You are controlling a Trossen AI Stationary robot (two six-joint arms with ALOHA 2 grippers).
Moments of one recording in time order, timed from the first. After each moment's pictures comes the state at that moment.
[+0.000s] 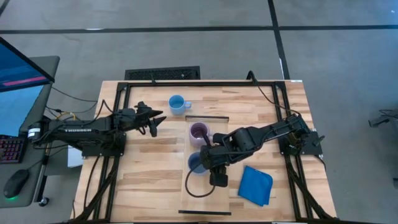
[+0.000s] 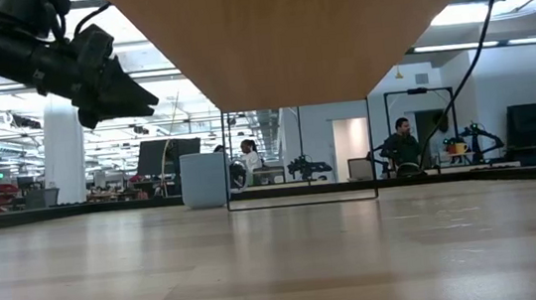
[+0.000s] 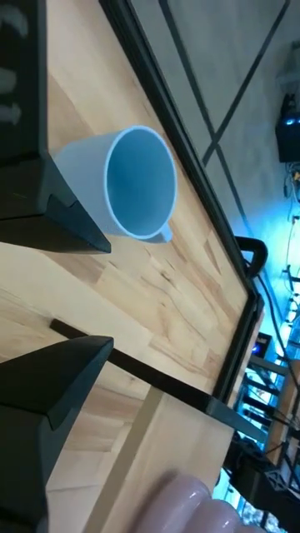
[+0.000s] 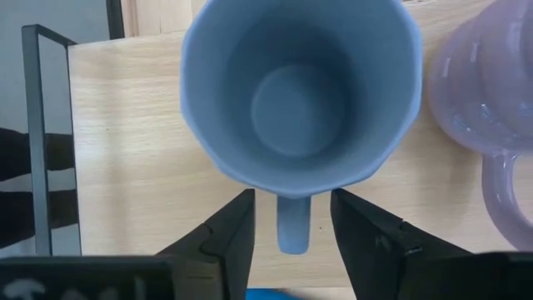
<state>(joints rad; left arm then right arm) 0.22 0.69 0.26 0.14 -0.24 -0.27 0.39 1.98 2.18 -1.39 0.03 0.44</state>
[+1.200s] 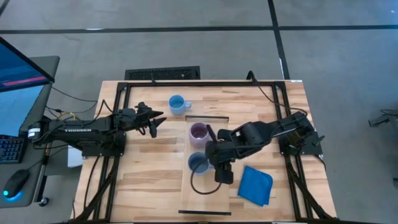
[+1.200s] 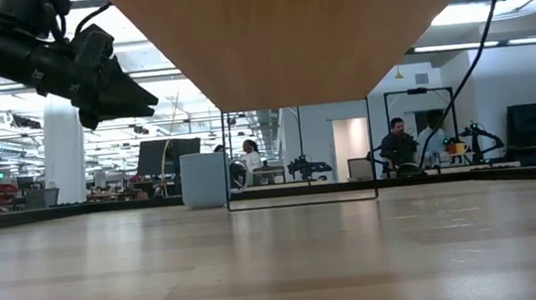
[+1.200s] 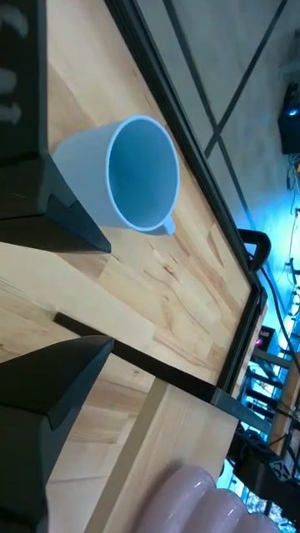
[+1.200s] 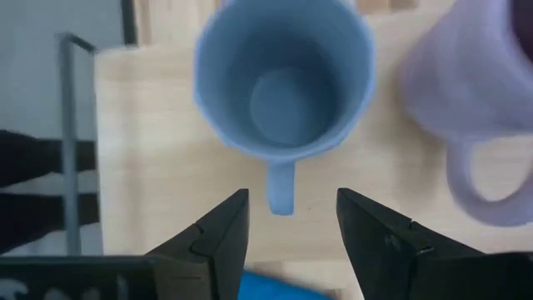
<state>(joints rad) 0.22 0.69 0.26 0.14 -0.22 -0.27 0.38 1.93 2.21 -1.44 0.04 0.44</state>
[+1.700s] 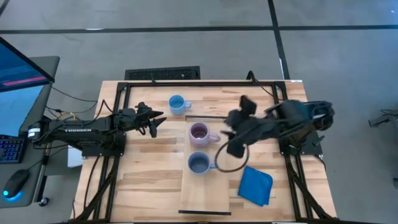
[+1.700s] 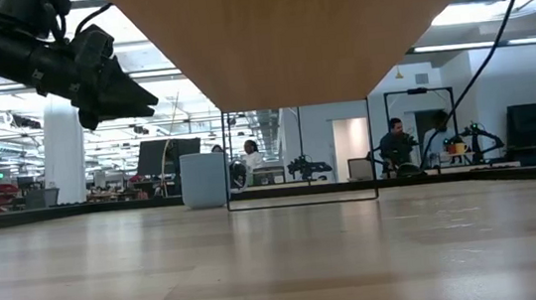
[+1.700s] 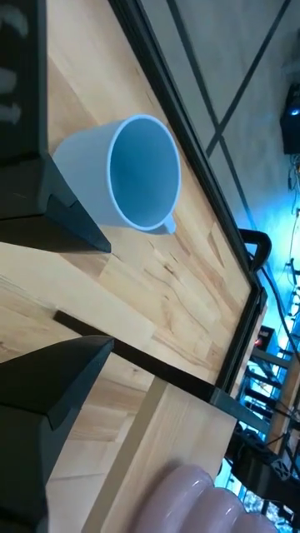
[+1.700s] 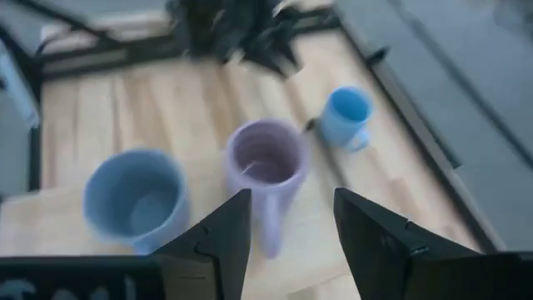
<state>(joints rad) 0.22 0.69 0.26 0.14 -0.22 -0.28 0.39 1.71 2.25 -1.45 0.52 0.44</state>
